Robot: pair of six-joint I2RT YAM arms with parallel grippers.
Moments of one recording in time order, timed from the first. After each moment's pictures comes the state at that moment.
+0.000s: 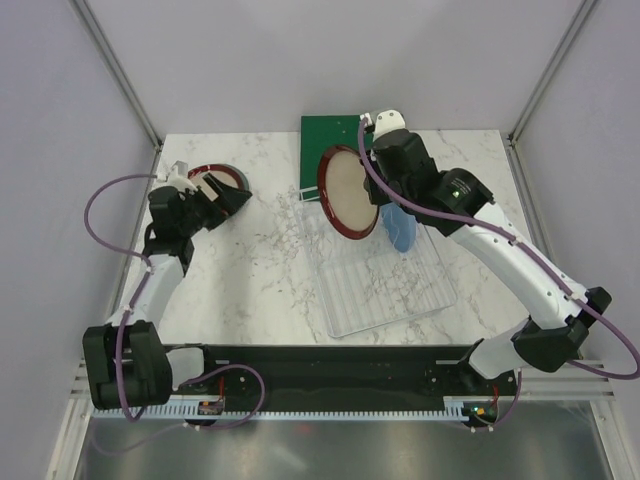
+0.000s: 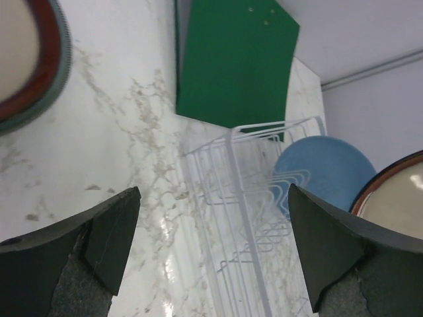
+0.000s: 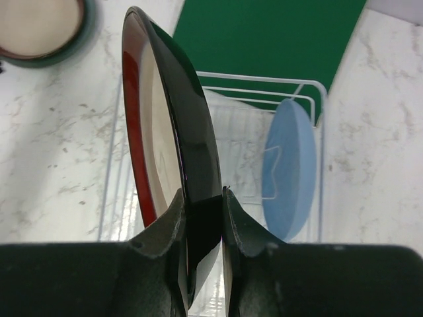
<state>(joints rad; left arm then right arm) 0.10 1.20 0.75 0.10 0.47 -0.67 0.78 1.47 1.79 -0.89 0.42 0.23</state>
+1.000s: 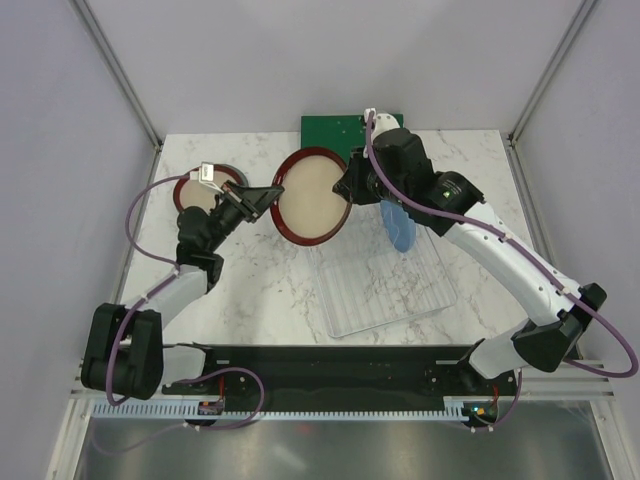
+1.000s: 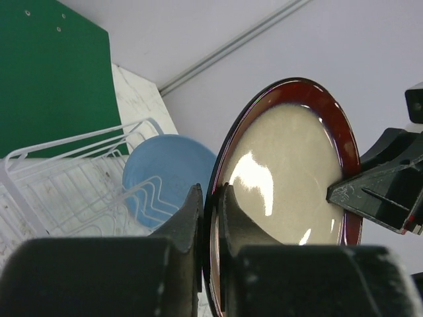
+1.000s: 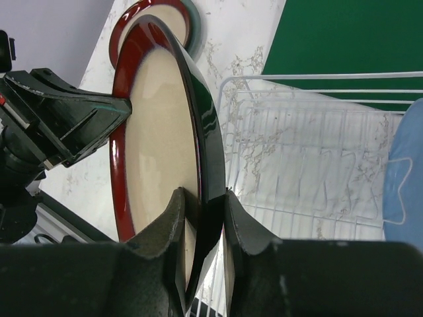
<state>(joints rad) -0.19 1.27 0.56 0.92 0.50 -1.10 0.74 1.47 1.68 -0.68 0.09 0.48</state>
